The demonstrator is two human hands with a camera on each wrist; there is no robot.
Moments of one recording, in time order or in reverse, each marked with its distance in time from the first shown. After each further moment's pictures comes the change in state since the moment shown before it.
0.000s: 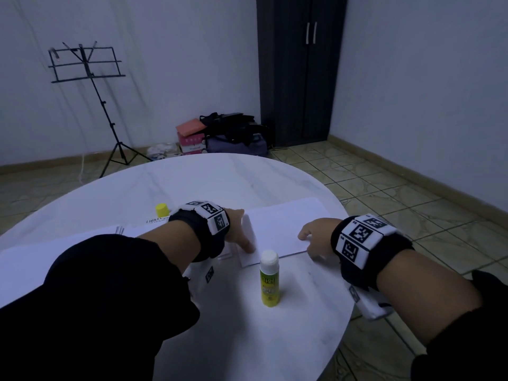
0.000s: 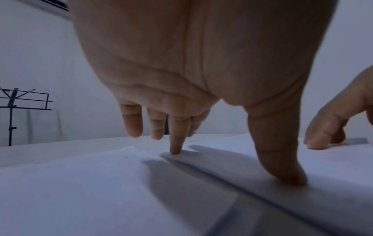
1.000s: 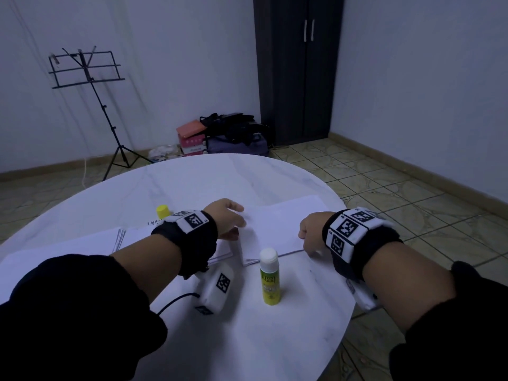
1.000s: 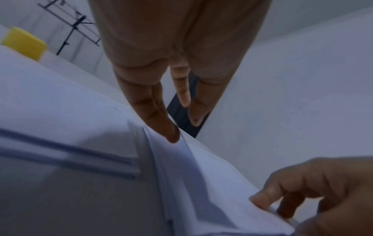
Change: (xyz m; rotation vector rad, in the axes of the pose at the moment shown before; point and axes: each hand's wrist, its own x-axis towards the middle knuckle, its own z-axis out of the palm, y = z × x) left_hand -0.024 -0.007 0.002 -1.147 0.164 -0.044; right_hand 0.094 0.034 0.027 0.036 -0.009 0.129
